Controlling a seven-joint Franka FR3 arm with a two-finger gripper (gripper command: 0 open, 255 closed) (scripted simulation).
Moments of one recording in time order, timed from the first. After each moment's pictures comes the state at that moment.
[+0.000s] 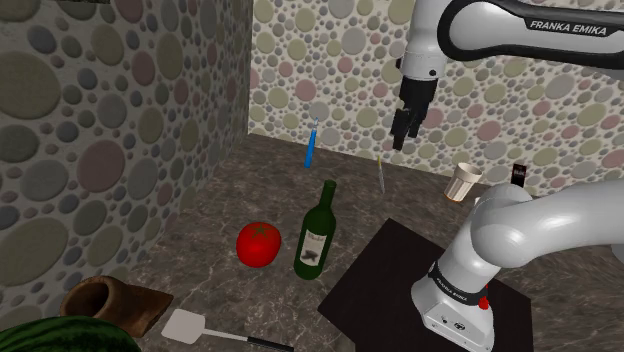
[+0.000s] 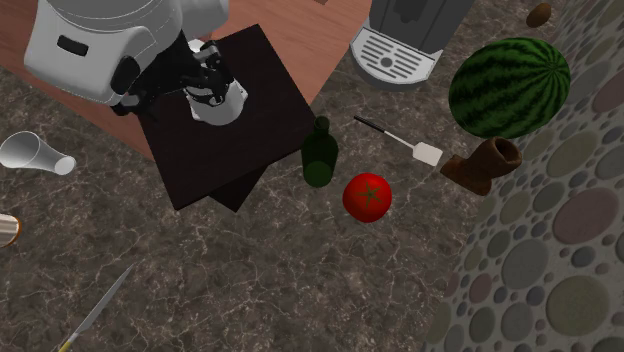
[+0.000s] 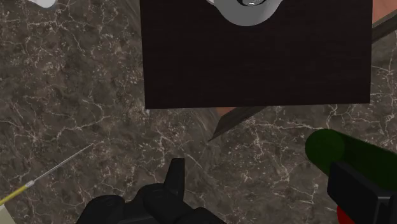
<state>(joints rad) -0.02 -0.81 0.02 -2.44 -0.10 1.49 0.05</state>
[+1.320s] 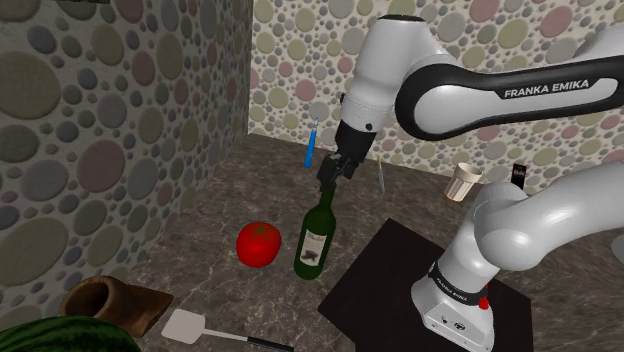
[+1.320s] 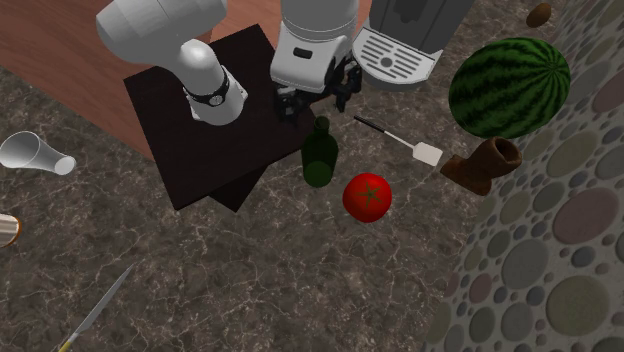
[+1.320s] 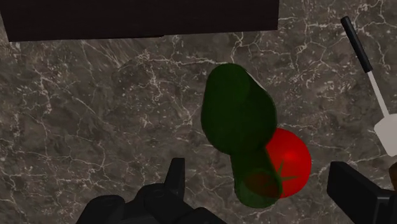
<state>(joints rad) 0.11 -0.67 0.35 -2.58 0.15 2.02 0.39</state>
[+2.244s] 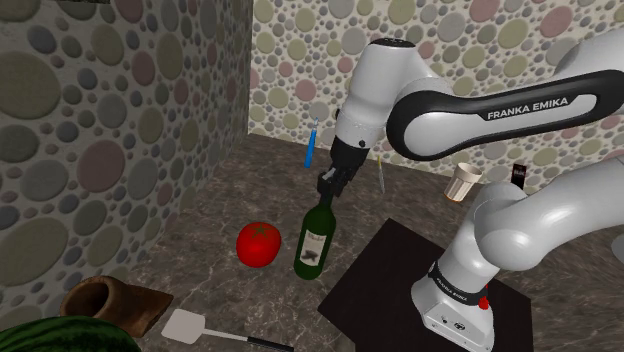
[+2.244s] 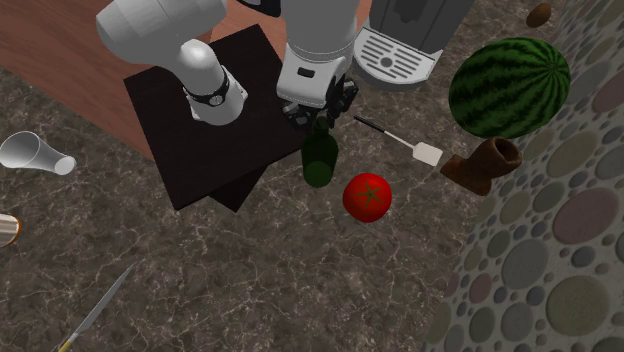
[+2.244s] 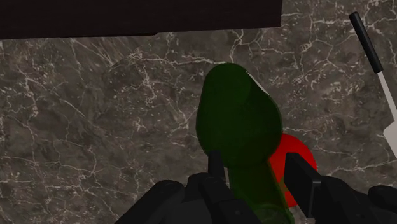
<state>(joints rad) 0.11 -0.63 0.37 -2.64 0.16 2.12 0.40</state>
